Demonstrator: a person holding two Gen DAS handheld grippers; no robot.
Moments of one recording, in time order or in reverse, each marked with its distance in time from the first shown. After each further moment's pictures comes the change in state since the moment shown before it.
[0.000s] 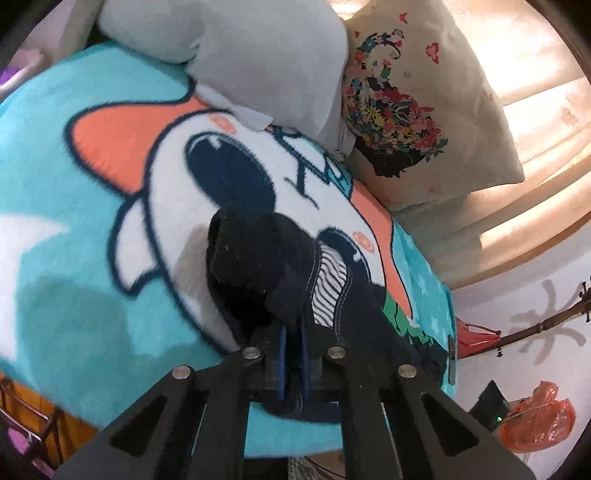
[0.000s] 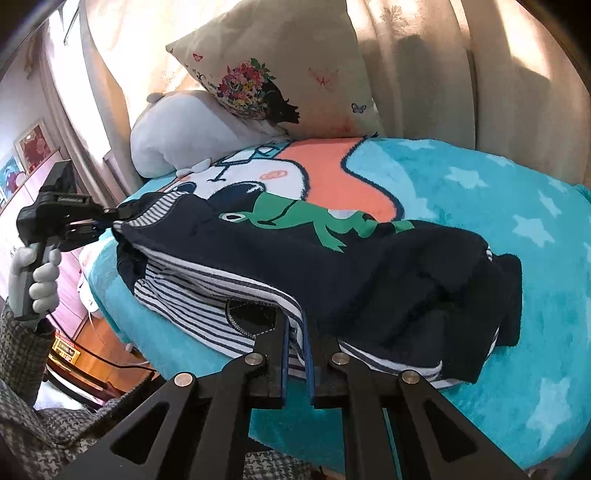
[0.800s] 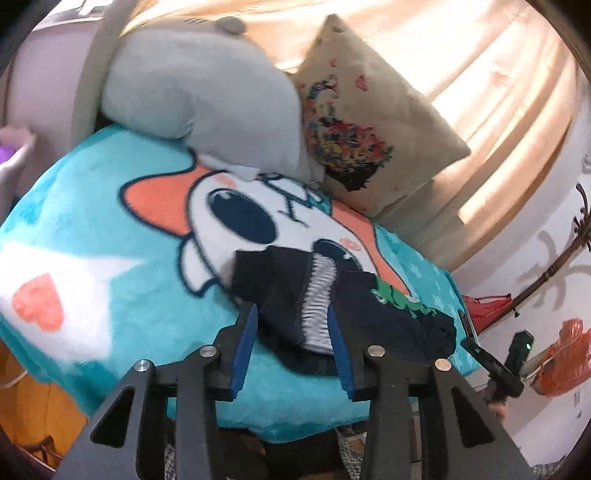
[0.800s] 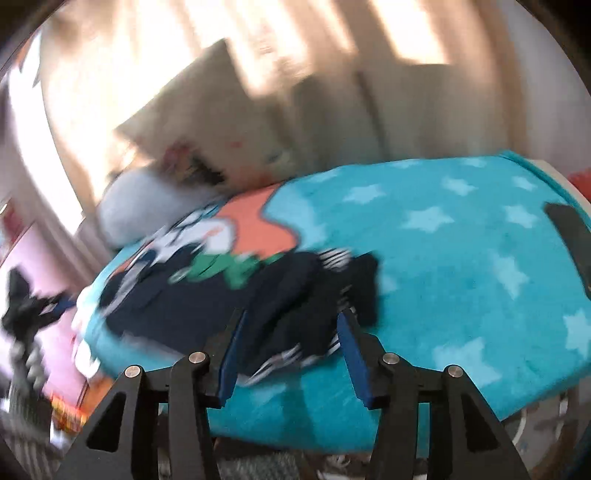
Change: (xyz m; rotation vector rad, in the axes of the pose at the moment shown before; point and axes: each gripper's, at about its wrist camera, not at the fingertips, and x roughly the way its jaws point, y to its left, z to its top) left arm -0.071 -0.006 -0.030 0.276 -0.156 0.009; right arm -0.074 -0.069 -0.013 0.241 -0.172 -0.115
